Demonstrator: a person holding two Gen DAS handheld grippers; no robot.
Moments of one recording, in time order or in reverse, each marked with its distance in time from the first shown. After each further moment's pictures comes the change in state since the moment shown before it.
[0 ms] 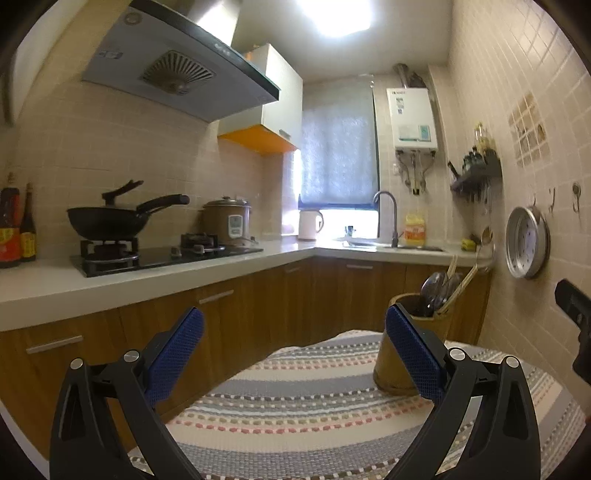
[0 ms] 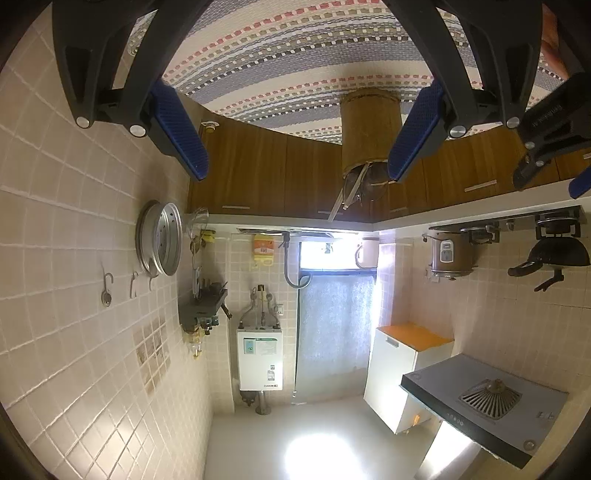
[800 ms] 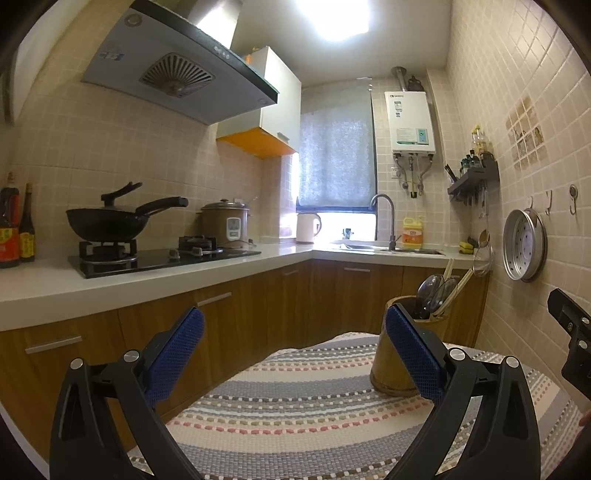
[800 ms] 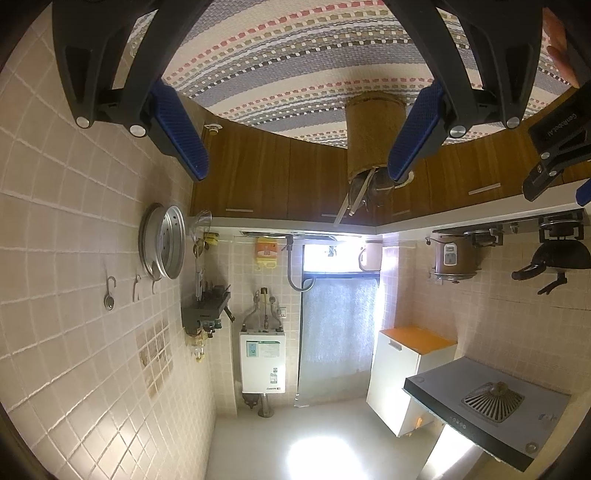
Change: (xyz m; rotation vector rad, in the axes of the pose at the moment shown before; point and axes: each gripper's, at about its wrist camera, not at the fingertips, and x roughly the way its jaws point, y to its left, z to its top) left arm -0.003 -0.003 0.002 0.005 -0.010 -0.007; right arm 0.003 -0.003 -0.003 -0.003 0.015 -0.015
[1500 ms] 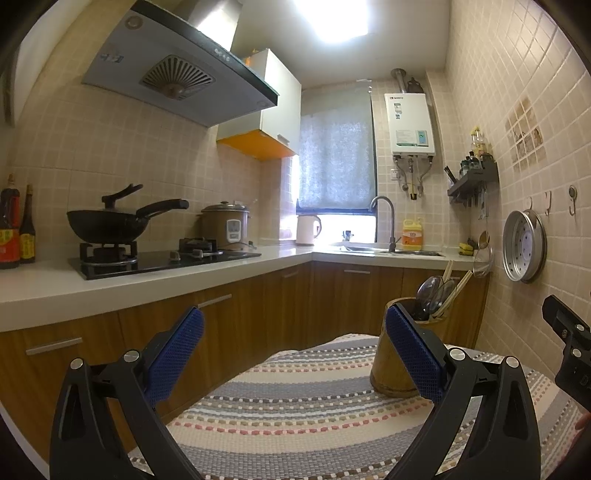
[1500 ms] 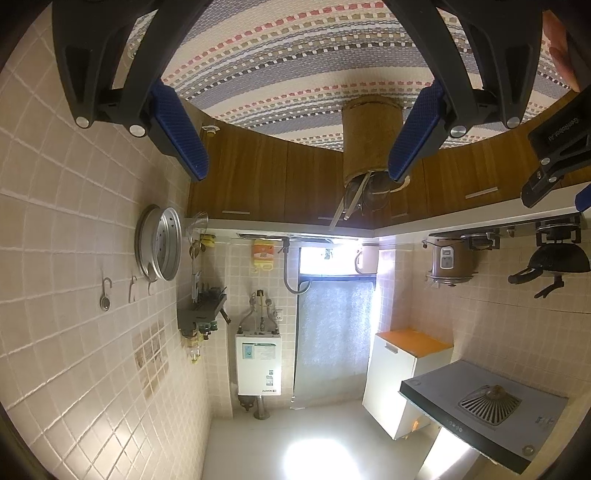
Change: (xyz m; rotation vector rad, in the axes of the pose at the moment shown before) left arm -0.004 0.001 0.001 0.002 -0.010 0.002; right arm 0.002 -0.001 -0.002 -0.006 0.010 0.016
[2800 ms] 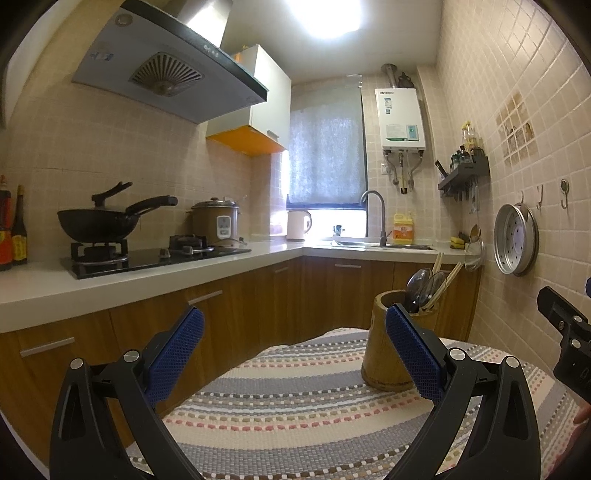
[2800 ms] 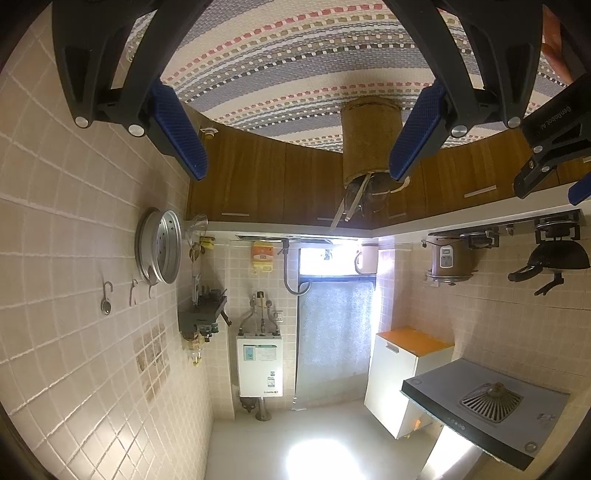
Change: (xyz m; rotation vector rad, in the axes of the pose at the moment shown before) left arm 0.004 0.002 -0.003 0.016 0.019 -0.043; right arm 0.000 -0.006 -0.002 0.020 0.005 0.007
